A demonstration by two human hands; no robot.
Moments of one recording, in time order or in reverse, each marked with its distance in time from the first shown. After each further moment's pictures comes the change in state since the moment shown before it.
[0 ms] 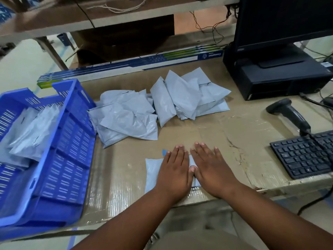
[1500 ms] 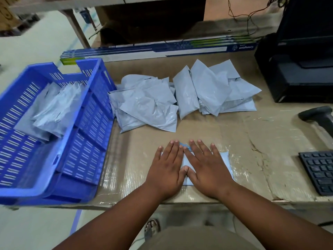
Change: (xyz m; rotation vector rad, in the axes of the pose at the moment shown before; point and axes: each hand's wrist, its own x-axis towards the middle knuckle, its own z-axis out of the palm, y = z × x) left_hand -0.043 -0.067 -0.003 0.065 0.014 -0.074; right_hand 0.031 -0.055 0.014 -0.035 0.025 -0.188
